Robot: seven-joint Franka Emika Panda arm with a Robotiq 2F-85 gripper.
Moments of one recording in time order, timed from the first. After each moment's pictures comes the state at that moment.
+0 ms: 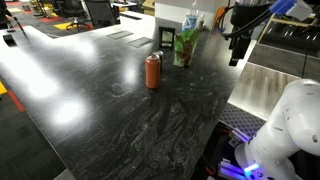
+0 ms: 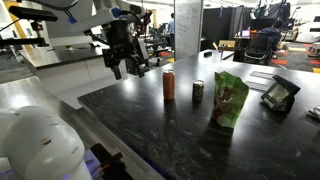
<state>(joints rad) 0.11 -0.95 0.01 -2.50 -0.22 1.51 -0.25</state>
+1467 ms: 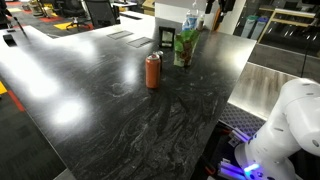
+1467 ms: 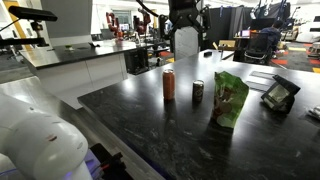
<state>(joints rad) 0.20 -0.55 -0.36 -2.03 -0.30 1.61 -1.05</state>
